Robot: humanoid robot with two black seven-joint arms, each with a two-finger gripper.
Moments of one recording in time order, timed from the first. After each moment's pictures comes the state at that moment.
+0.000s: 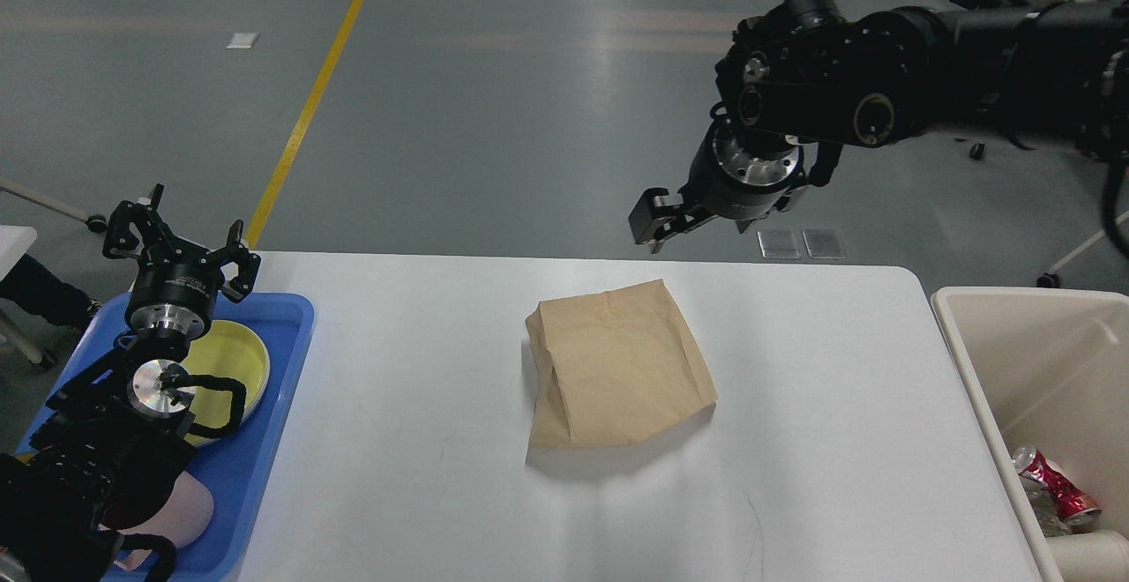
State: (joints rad) left arm -0.78 0.18 -0.86 -0.05 -0.16 -0.56 -0.42; right arm 1.98 -0.06 -0.93 1.04 -0.22 0.66 -0.24
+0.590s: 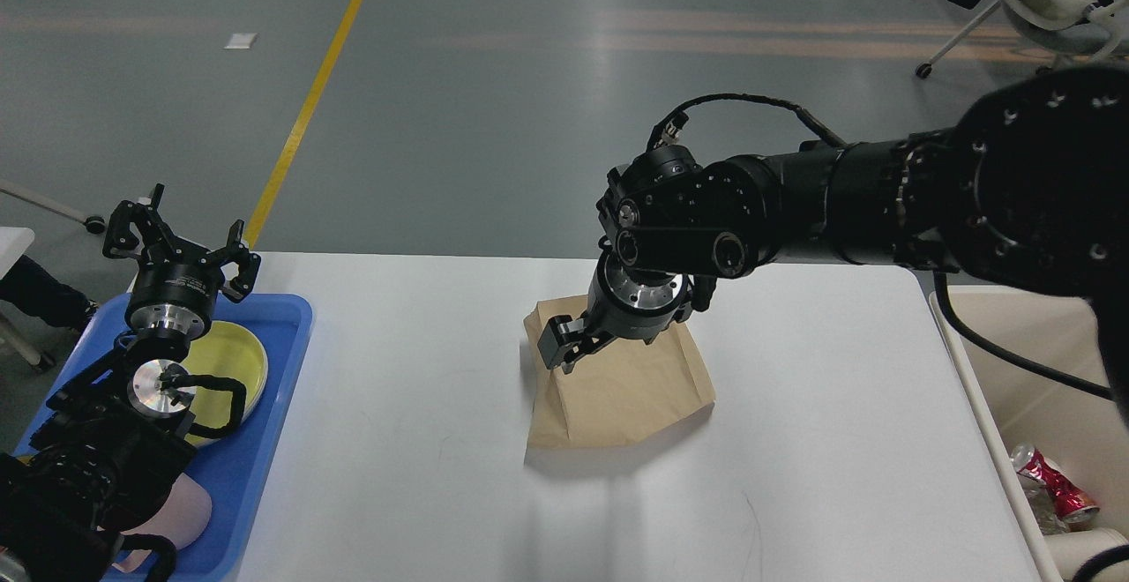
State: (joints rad) left arm -0.78 0.18 -0.86 -0.05 -0.16 -0.56 -0.42; right arm 1.78 0.16 -0.83 1.03 -0.22 0.60 -0.25
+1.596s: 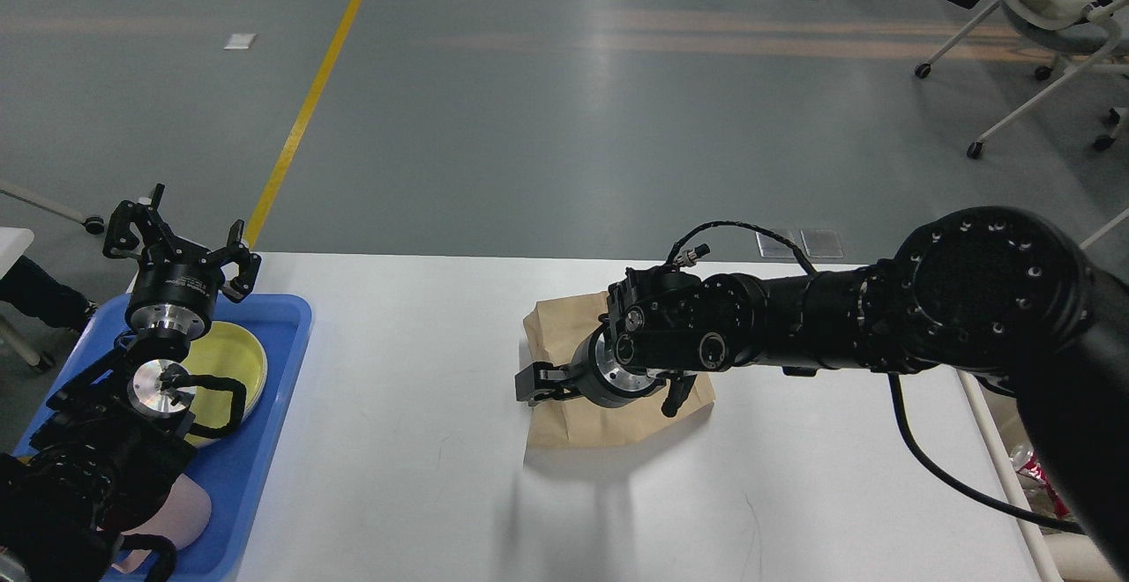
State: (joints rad) left arm -0.78 0.18 -0.86 -0.05 -0.16 -0.56 -0.42; right arm 1.47 0.16 -0.73 0.94 -0.21 0.25 -0.25
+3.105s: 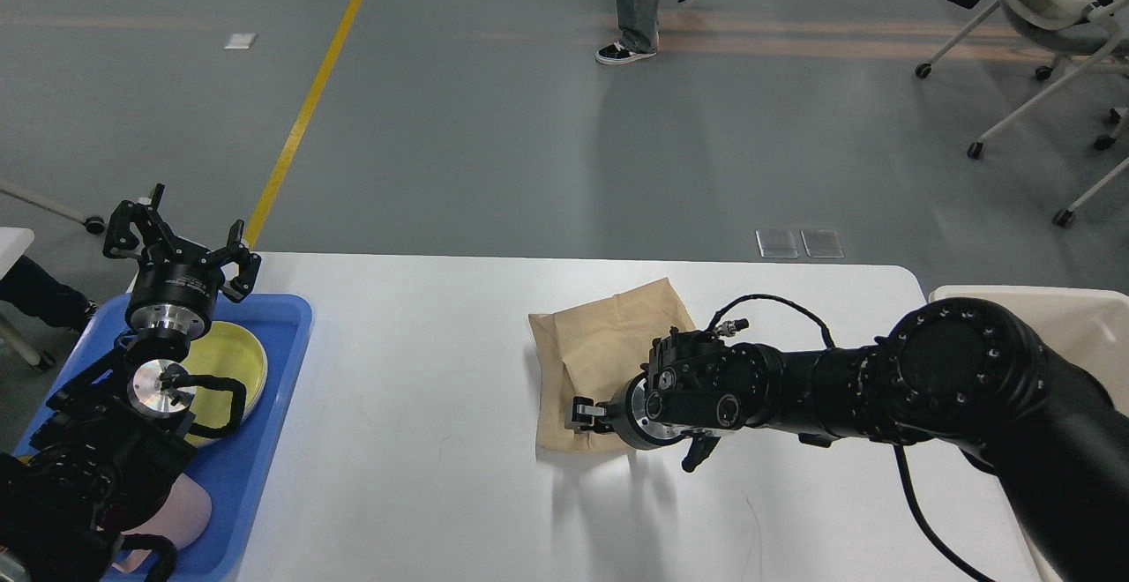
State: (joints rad) left arm -0.78 0.18 -0.86 -0.05 -0.16 -0.56 -0.42; right arm 1.22 0.15 -0.73 0.81 -0.23 0.13 -0.25
